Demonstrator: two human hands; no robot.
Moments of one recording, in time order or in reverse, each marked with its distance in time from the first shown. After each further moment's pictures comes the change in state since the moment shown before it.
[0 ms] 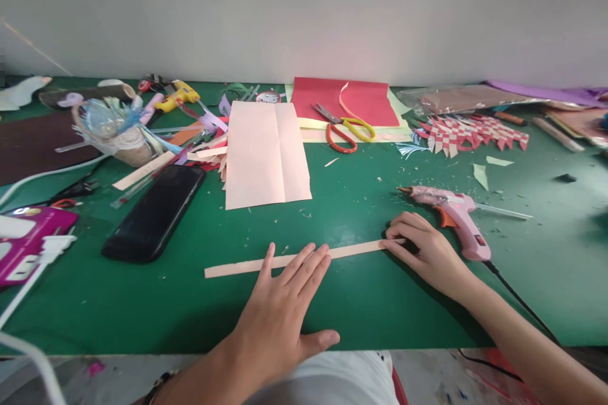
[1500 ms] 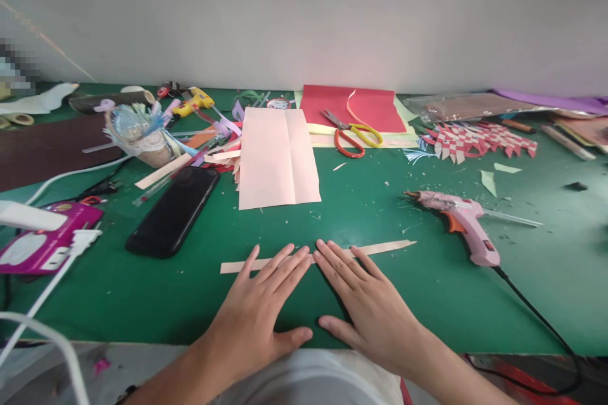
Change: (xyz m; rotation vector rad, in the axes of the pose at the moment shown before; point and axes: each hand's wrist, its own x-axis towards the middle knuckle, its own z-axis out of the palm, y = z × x) left_hand -0.035 -0.029 -0.005 0.009 -0.046 -0.052; right_hand -0.005 -0.093 0.047 -0.290 -0.216 -0.250
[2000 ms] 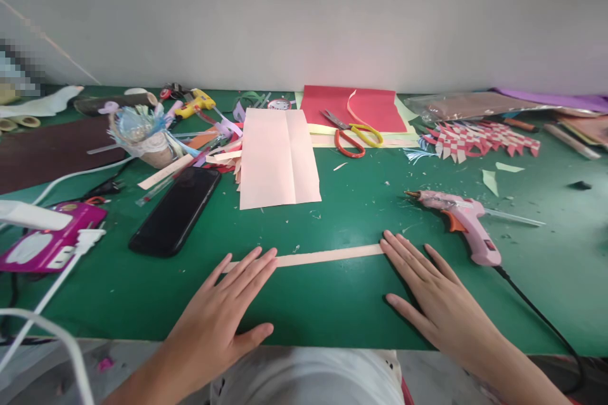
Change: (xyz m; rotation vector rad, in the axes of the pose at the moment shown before) left_hand -0.031 -0.024 -0.004 0.166 0.002 -0.029; right_hand -0.059 0.054 -0.002 -0.245 0.030 0.208
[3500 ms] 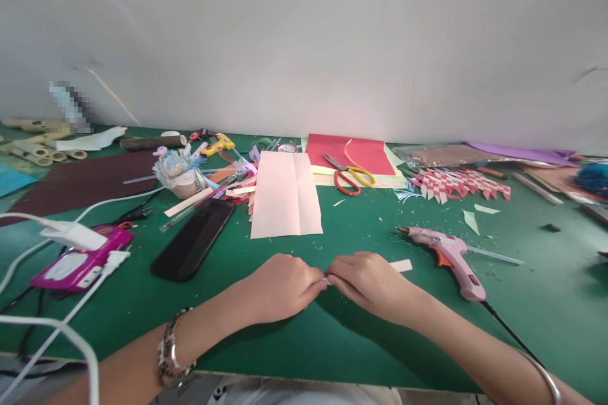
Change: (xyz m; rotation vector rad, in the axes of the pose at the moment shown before) left_hand 0.092 0.008 -0.058 -0.395 -0.101 0.132; right_hand 0.097 -0.031 -0.049 0.342 -0.021 -0.344
